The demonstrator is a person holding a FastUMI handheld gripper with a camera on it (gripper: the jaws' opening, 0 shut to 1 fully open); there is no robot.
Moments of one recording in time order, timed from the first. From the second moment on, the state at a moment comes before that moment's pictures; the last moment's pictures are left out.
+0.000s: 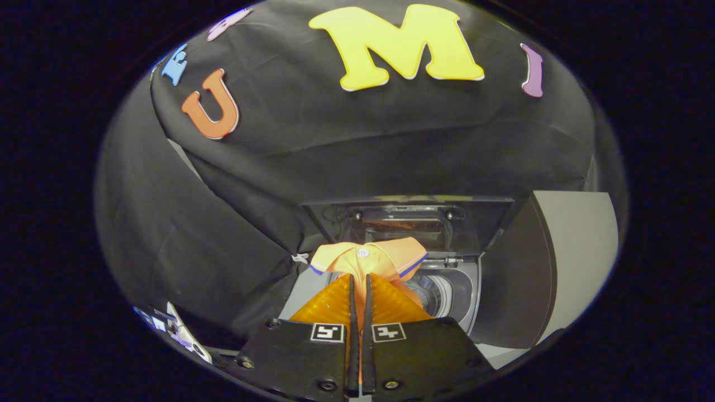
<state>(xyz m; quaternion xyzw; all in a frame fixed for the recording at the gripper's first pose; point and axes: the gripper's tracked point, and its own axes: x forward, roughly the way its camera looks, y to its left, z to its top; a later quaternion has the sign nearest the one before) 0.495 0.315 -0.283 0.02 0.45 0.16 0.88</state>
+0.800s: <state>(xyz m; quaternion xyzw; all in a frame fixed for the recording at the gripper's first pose) 0.521 0.298 -0.377 -0.01 0.53 0.10 0.84</state>
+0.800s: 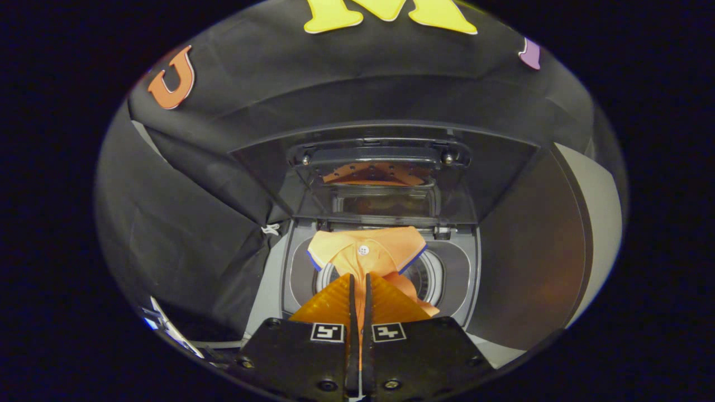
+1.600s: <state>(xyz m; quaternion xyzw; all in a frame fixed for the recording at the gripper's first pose) 0.508 0.291 -0.365 -0.03 0.51 0.10 0.85</state>
